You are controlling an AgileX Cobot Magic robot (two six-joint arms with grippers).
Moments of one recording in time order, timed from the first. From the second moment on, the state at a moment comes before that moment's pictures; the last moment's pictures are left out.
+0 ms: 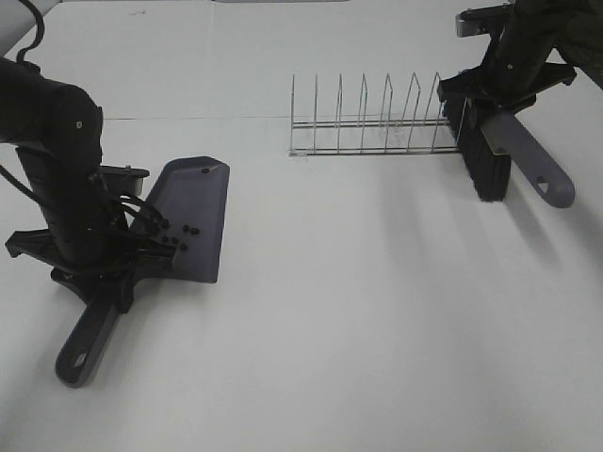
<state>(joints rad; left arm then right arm) -0.39 2.06 -1.17 -0.01 0.83 -0.29 0.04 2.39 -2.03 -0.19 0.90 0.07</state>
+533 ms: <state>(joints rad) -0.39 2.06 -1.17 -0.01 0.83 -0.29 0.05 2.36 -2.04 -0.23 0.90 0.12</state>
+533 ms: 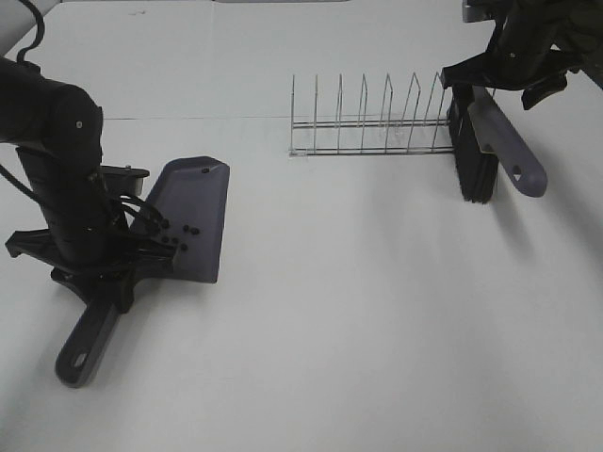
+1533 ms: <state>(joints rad) -0.41 2.04 -1.19 -0.16 0.75 -0.24 0.05 2.25 -2.04 -0.14 1.08 0.12</state>
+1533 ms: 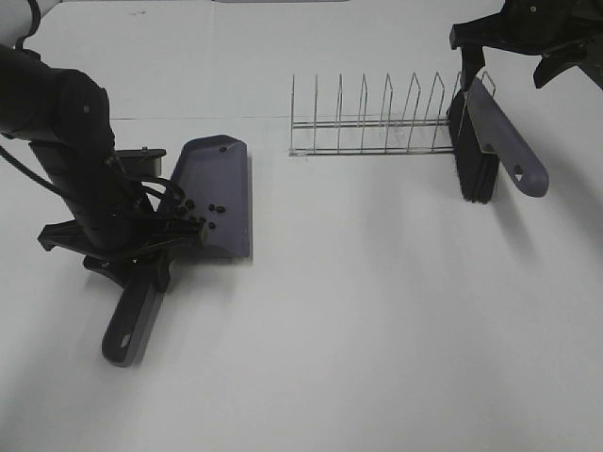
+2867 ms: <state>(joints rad) -0.41 1.27 -1.00 0.17 1.22 -0.35 0.05 1.61 -1.33 -0.04 1.22 0.06</state>
